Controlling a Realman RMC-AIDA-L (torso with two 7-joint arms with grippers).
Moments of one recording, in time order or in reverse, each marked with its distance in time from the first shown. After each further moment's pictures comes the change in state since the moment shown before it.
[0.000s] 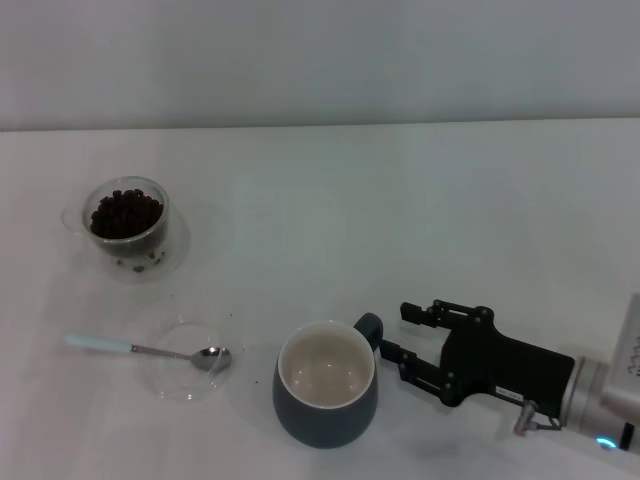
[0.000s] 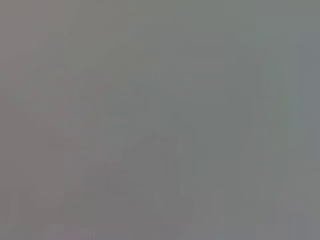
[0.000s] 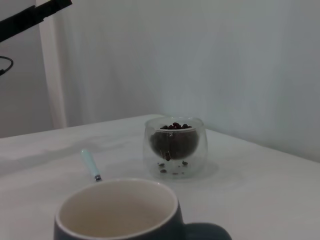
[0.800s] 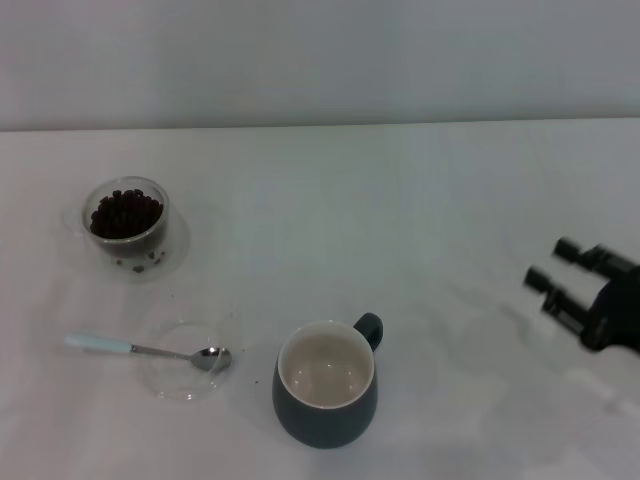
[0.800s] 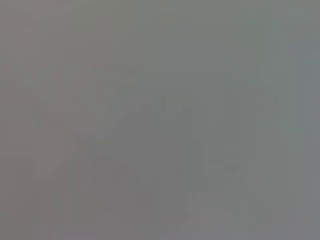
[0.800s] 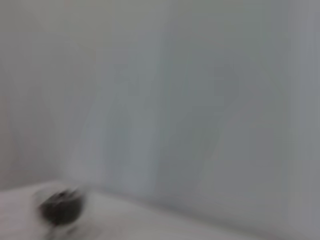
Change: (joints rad) left arm 0.072 -0.005 0.008 -0.012 0.076 0.008 -0.022; right arm -0.086 -0.064 0.318 0.167 0.004 -0.308 -0.054
